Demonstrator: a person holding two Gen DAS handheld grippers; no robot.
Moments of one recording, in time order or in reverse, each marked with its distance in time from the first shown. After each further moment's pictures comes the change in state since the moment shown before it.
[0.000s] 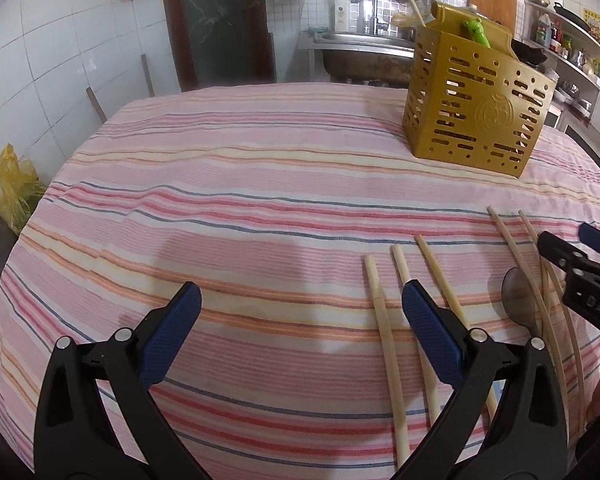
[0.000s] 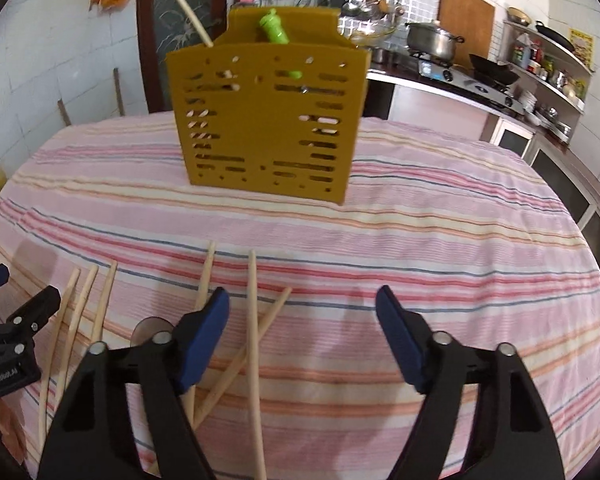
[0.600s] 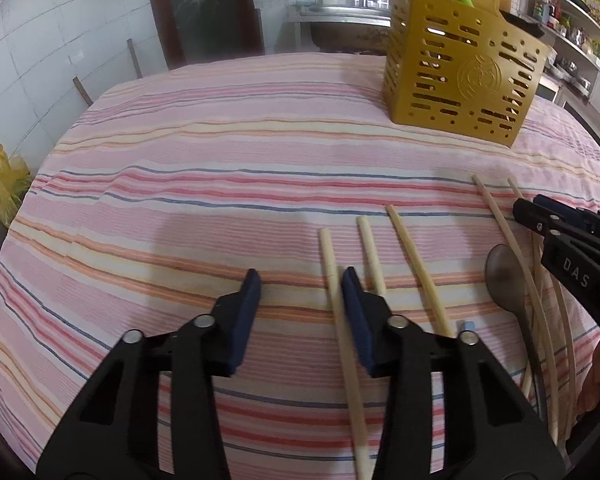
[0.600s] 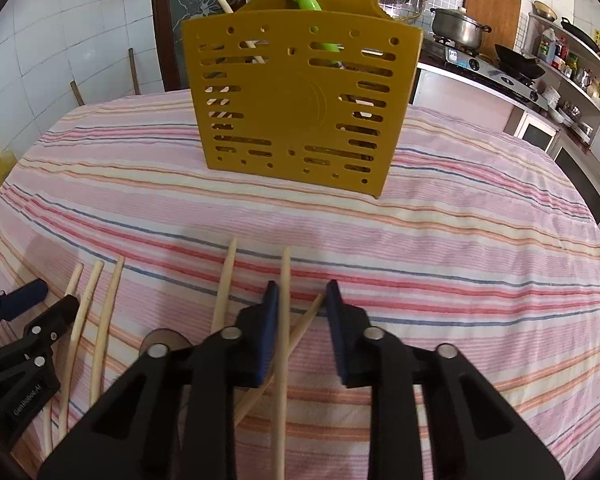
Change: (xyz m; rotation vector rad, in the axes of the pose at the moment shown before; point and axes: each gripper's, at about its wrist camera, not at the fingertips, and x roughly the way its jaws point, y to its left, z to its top) left arm 0.007 -0.024 -0.002 0.034 0.109 -0.010; right arm 0.014 0.015 0.009 -0.030 0.058 0.044
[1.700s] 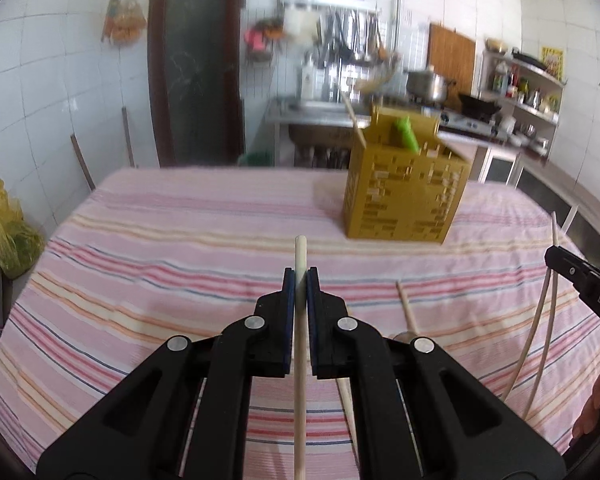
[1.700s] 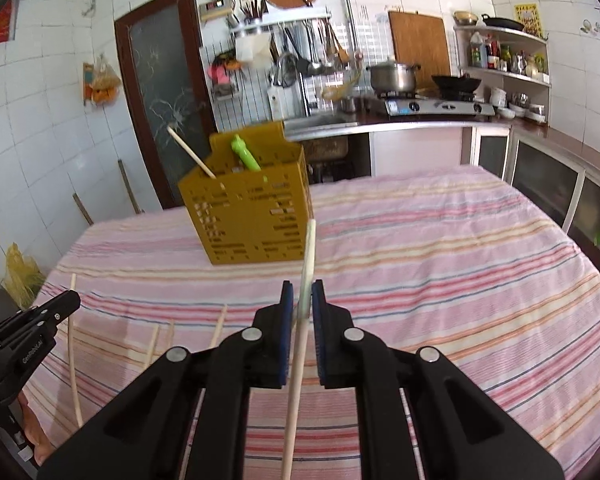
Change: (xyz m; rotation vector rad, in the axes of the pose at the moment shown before) left arm -0.110 0.020 0.004 -0.025 -0.367 -0.121; right arm -0.130 -0.060 -0.022 0.236 -0.335 0.022
